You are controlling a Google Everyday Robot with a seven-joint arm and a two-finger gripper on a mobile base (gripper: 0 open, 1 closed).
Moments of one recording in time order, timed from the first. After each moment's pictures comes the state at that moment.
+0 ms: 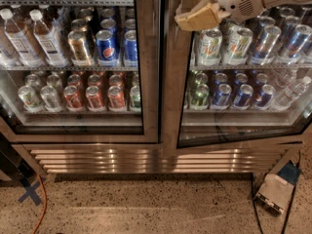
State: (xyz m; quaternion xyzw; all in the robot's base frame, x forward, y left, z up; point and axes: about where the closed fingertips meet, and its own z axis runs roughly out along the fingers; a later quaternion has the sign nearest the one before) arm 0.585 -0.071 1.044 -0.60 0.62 0.15 0.49
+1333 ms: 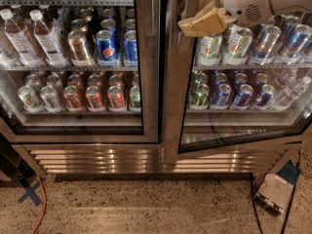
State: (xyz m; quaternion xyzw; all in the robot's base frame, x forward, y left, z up) arm 0.566 -0.077 1.047 -0.58 0.63 0.13 0.51
